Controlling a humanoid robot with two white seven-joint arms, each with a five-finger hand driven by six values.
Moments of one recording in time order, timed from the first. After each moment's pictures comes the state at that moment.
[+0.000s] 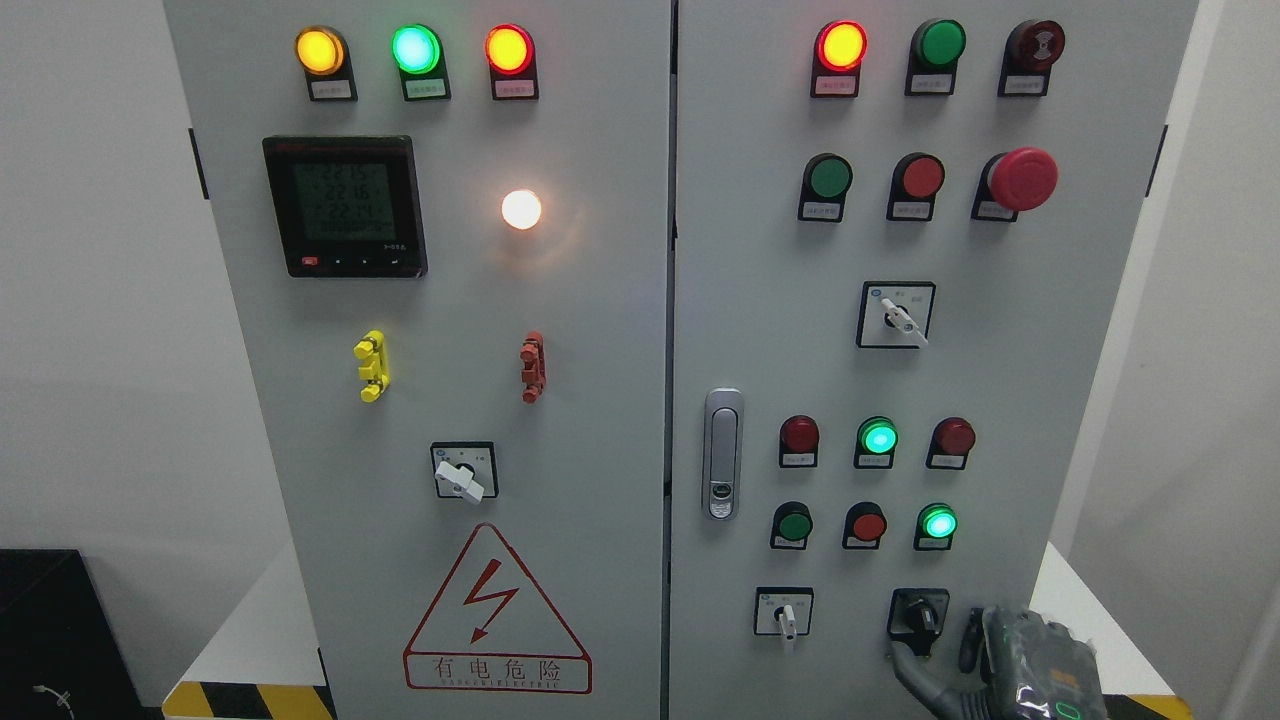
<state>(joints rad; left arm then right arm) 0.04 -0.10 0.00 0.00 0.00 -0.20 0.08 -0.26 0.13 -0.22 -1.69 1.35 0.10 0.16</state>
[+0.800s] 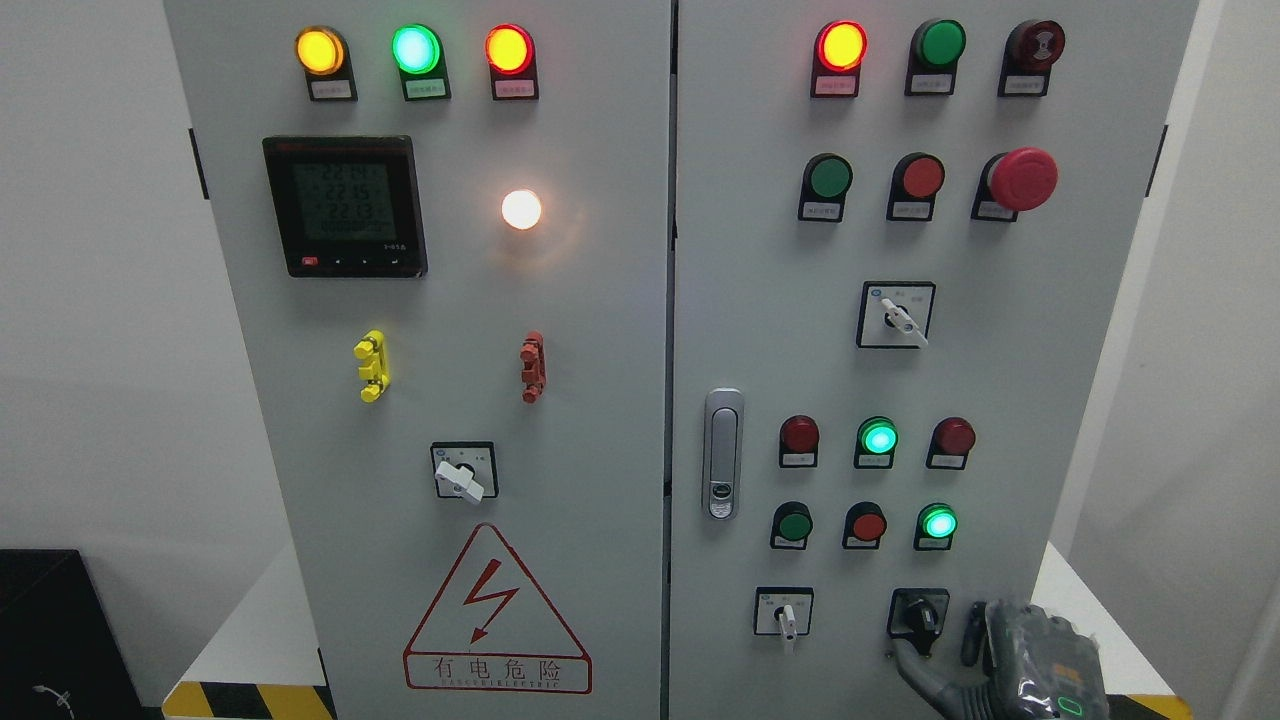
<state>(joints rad) 0.04 -0.10 0.00 0.00 0.00 -0.20 0.08 -0.26 0.13 -0.22 -1.68 1.35 0.10 0.15</state>
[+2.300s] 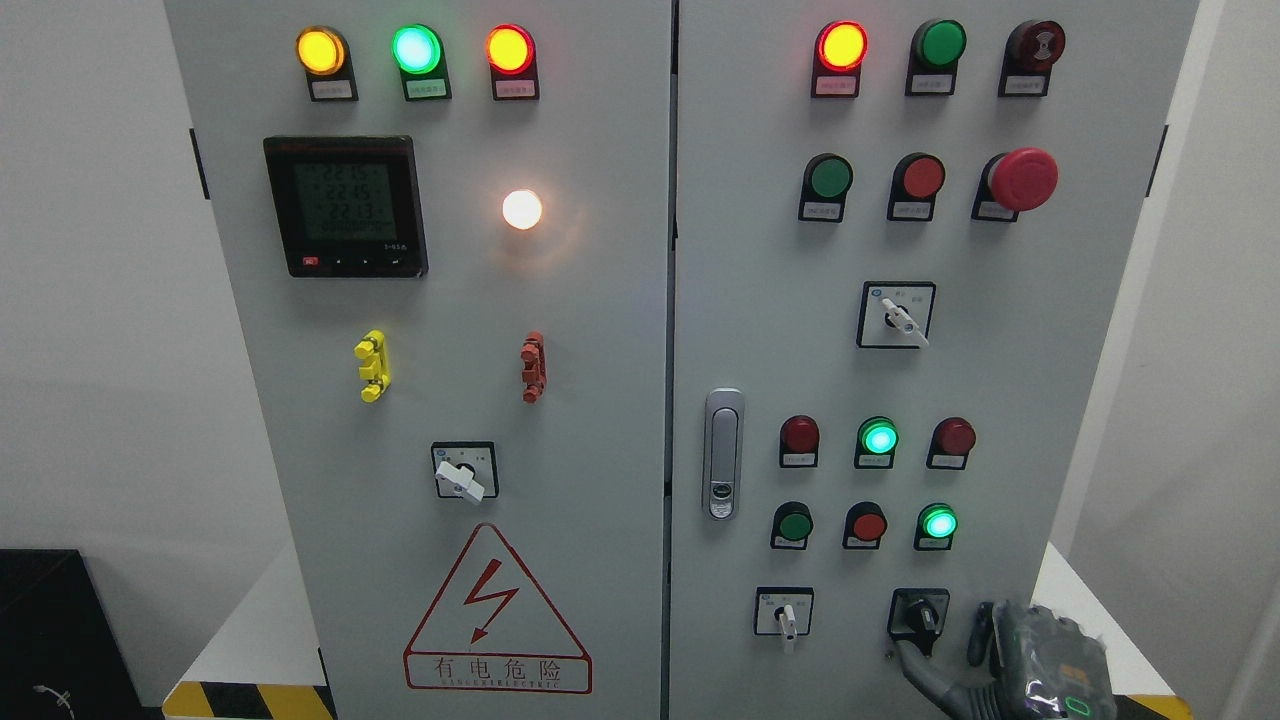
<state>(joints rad) 0.04 -0.10 0.00 0.00 0.00 -0.20 0.08 -0.27 0.13 -0.24 -1.68 1.35 0.10 0.15</state>
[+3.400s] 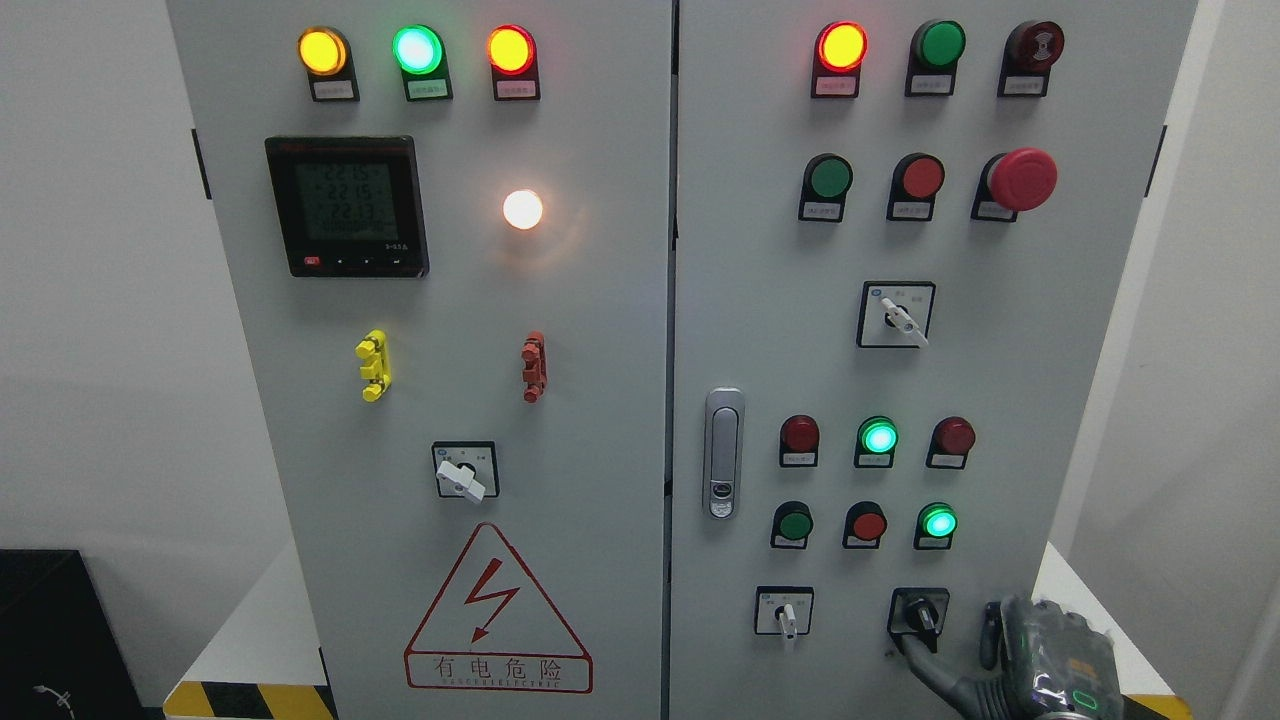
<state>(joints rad) 0.04 -0.10 0.00 0.00 0.00 -0.20 0.08 -0.29 0.13 -0.26 -1.65 1.34 0.10 0.15</state>
